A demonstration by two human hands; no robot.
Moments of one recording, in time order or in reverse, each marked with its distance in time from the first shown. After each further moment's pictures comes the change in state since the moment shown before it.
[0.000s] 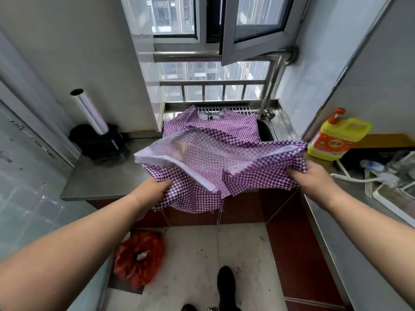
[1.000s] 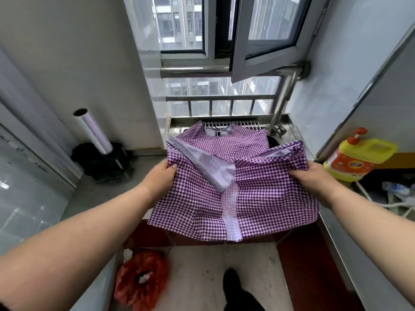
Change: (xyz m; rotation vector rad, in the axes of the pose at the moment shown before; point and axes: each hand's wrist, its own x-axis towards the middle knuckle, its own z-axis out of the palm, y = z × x) left_hand 0.079 0.078 -0.019 0.002 -0.031 0.059; right_hand 0.097 -0.034 0.031 0.174 -0.073 0.198
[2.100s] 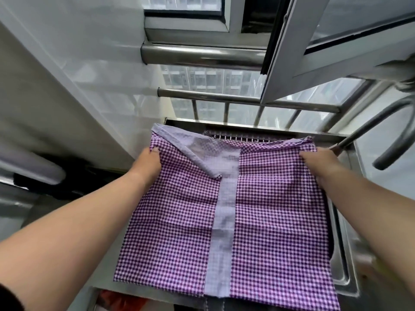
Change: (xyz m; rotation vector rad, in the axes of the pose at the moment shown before) left_hand 0.321 0.048 0.005 0.089 0.382 -0.326; right_hand 0.435 -0.031 0.054 -0.204 0.141 0.236
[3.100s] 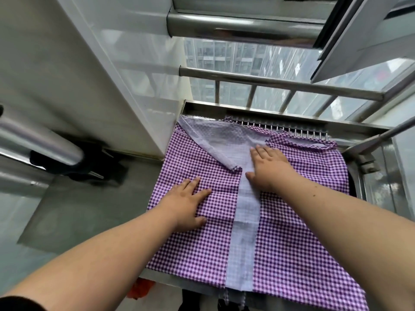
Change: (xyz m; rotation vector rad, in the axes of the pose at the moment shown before) left_hand -0.033 -0.116 0.027 1.220 -0.522 0.534; right_hand -0.098 -0.006 0.151 -1.363 -0.418 -0.736
